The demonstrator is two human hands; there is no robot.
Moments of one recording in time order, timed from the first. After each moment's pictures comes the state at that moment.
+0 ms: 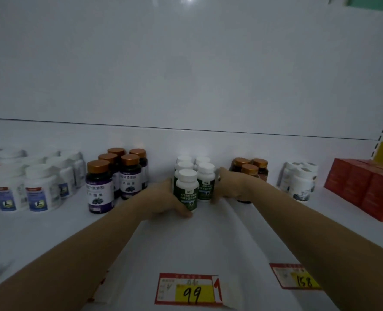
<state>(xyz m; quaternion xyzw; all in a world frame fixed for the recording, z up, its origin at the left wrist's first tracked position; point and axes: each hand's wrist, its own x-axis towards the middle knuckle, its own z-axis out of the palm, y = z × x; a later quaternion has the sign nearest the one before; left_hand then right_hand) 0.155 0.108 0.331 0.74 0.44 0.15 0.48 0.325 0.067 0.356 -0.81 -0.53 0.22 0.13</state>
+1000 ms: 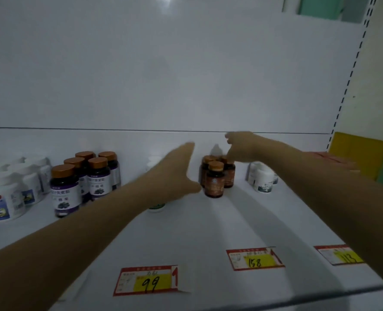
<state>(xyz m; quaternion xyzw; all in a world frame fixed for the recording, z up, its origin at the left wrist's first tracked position) 0.195 0.021 0.395 0.90 0.33 0.21 0.18 0.371 -0.011 0.439 -0.83 -0.55 -0.02 0.10</state>
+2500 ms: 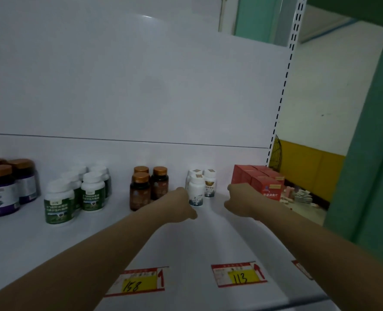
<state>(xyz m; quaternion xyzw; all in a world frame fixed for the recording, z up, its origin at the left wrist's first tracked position) 0.391 -0.023 0.355 0.87 0.41 0.08 0.25 0.539 -0.102 0.369 -0.86 -0.51 -0.01 0.04</state>
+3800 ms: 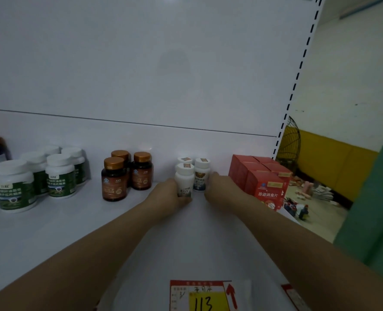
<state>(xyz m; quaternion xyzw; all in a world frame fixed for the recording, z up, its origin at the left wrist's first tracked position) 0.465 0.016 0.310 0.83 0.48 0.17 0.23 0.596 -0.035 0.332 -0.83 -0.54 0.05 0.13</state>
